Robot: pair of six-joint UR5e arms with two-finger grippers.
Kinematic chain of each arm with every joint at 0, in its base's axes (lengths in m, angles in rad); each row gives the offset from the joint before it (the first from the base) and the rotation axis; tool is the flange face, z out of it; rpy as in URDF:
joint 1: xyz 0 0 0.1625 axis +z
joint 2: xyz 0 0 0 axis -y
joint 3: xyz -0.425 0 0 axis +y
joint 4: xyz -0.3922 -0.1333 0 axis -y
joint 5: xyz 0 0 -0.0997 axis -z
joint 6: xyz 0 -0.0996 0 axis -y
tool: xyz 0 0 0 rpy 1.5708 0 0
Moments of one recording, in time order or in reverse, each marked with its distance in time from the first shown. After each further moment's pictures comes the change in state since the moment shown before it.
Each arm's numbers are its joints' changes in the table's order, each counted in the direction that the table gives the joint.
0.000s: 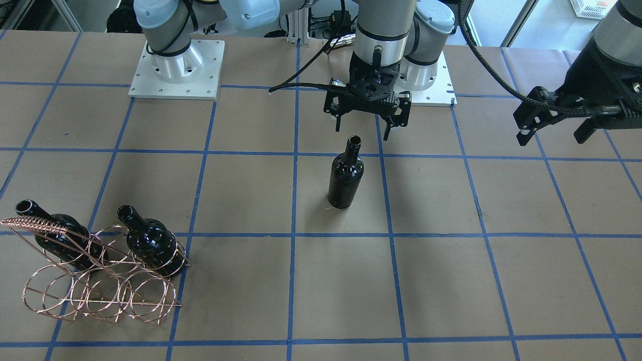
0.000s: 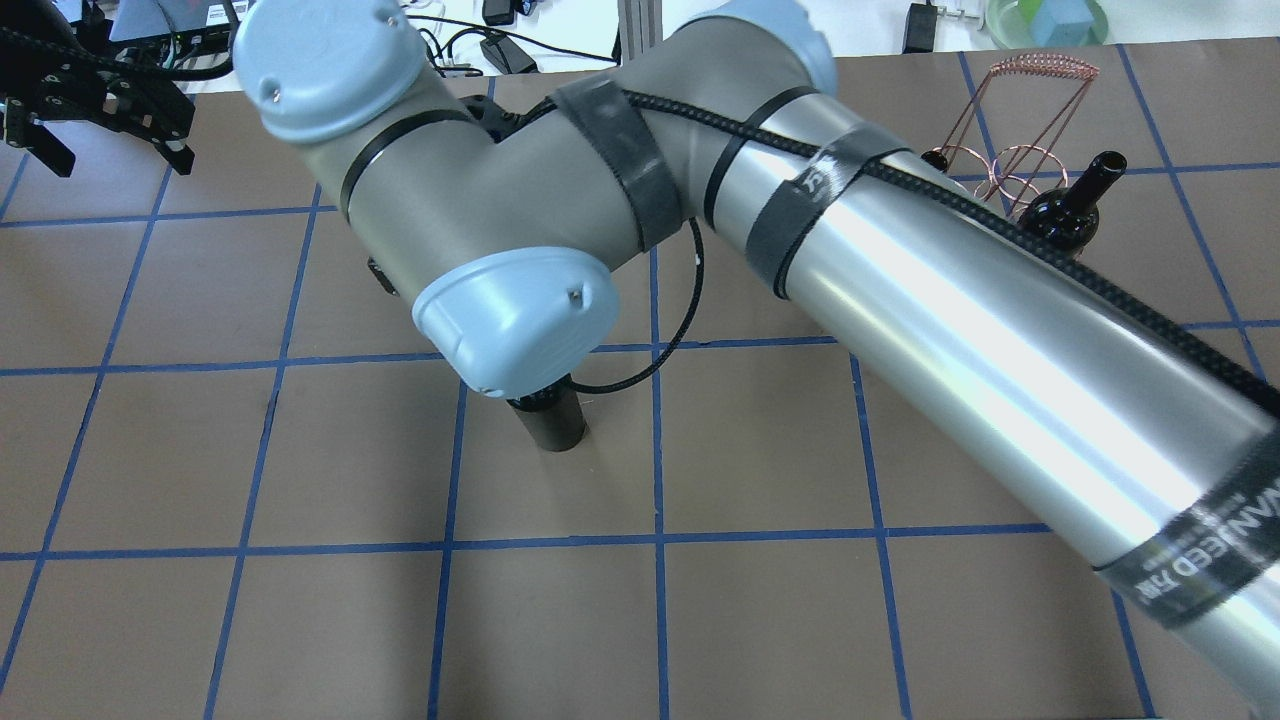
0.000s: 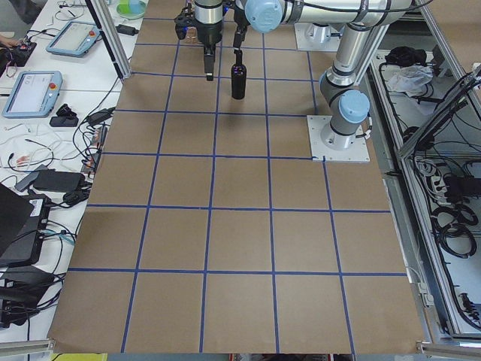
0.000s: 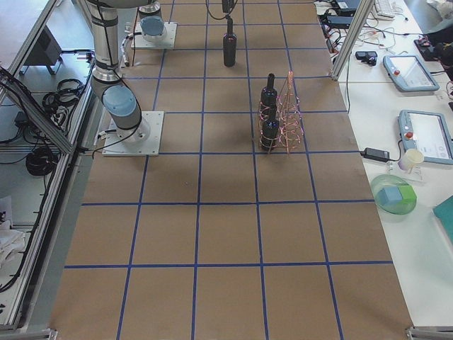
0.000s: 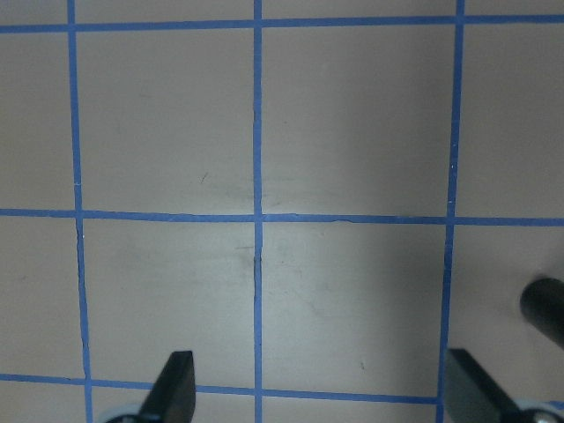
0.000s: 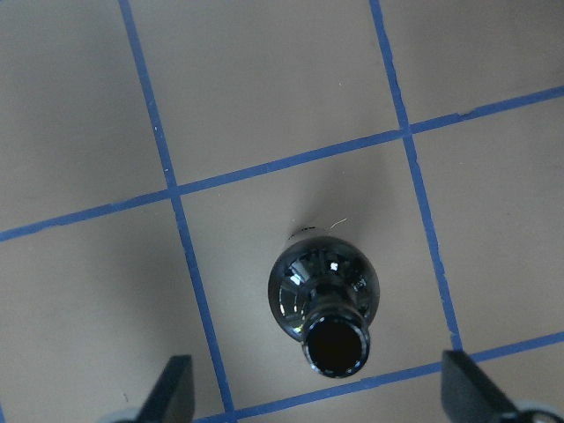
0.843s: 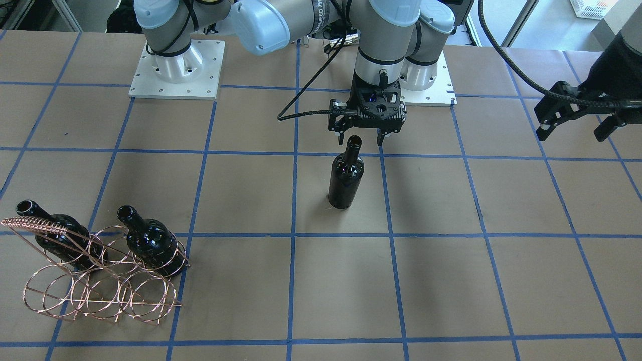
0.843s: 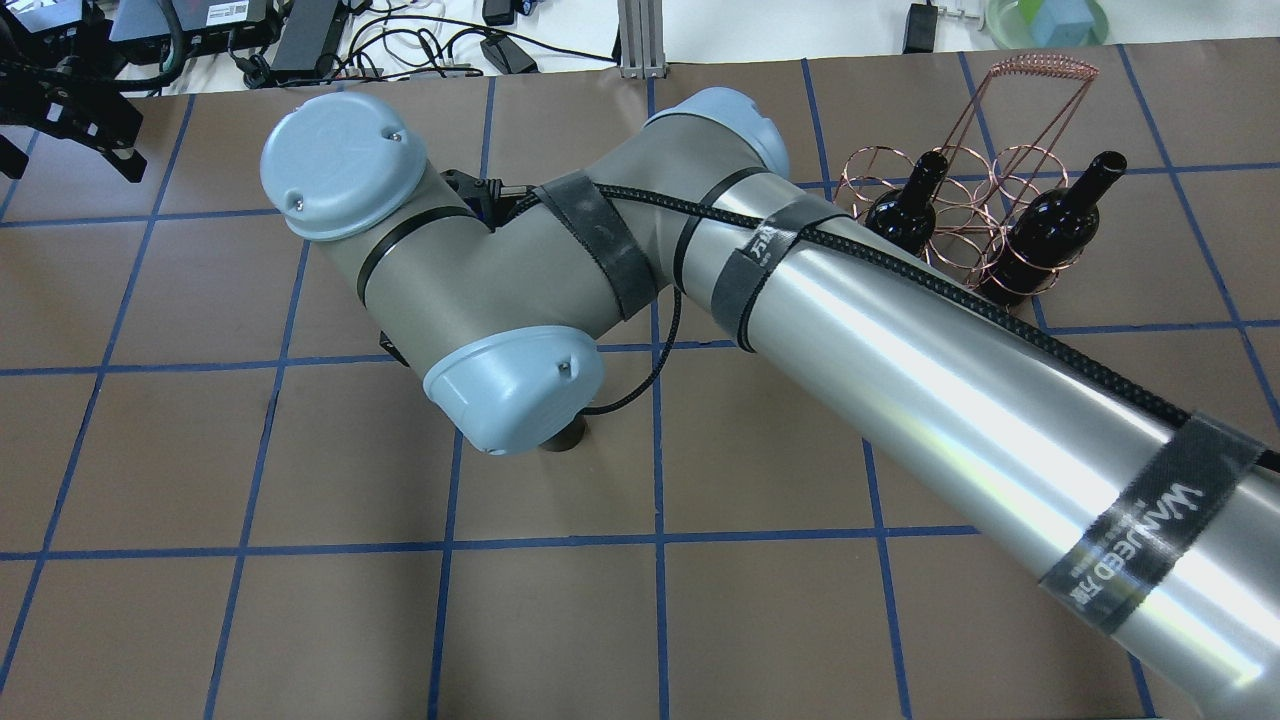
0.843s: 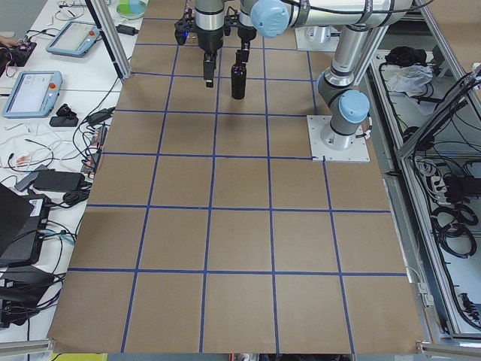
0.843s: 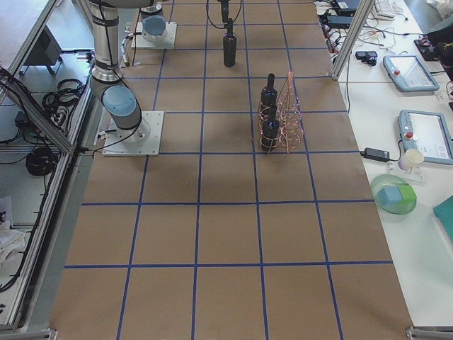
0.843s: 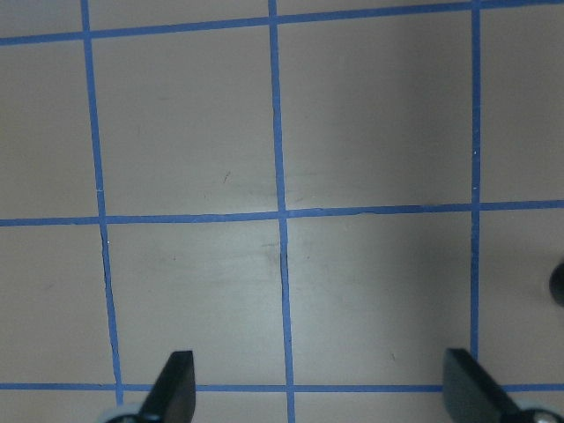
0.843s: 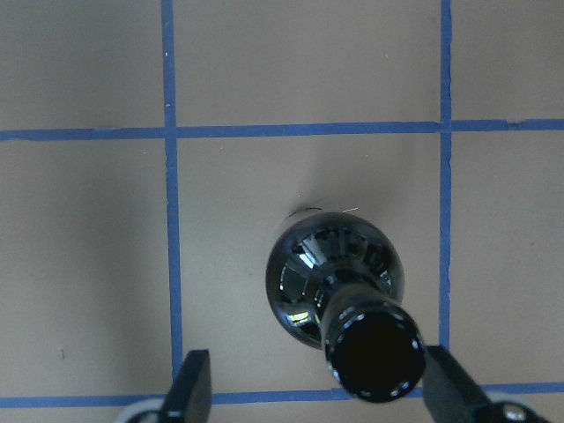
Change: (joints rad) left arm 0.052 0.007 0.002 -0.005 -0.005 0.095; right arm 0.010 0.009 -0.093 -0.083 0.000 -0.203
